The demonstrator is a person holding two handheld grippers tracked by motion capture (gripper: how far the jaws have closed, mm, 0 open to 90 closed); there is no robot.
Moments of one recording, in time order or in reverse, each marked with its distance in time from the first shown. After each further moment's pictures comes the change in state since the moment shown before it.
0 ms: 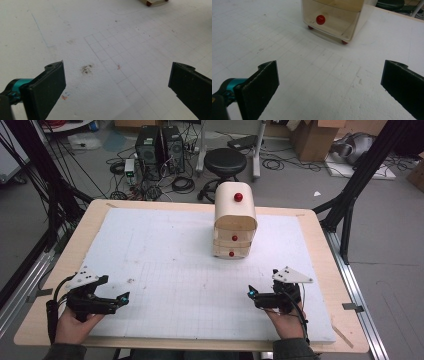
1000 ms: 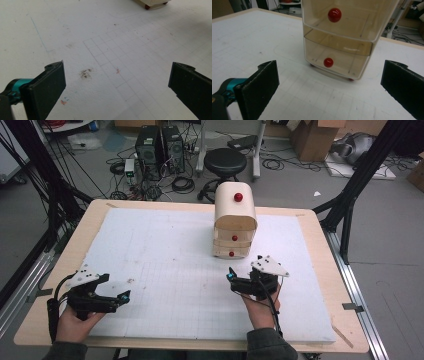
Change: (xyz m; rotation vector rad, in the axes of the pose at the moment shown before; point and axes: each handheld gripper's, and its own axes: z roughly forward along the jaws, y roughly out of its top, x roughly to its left) left arm 0.001 0.004 0.001 -0.013 -0.006 0.003; right arm 0.042 0.039 0.035 -0.158 -0.126 0.064
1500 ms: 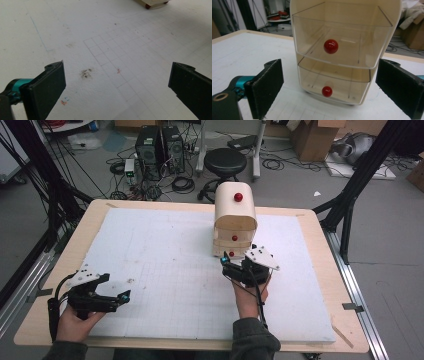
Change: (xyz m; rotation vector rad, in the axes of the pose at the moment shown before) left arm 0.002 0.000 0.002 0.000 -0.002 -0.004; right arm 0.013 0.018 0.025 -0.104 -0.107 0.061
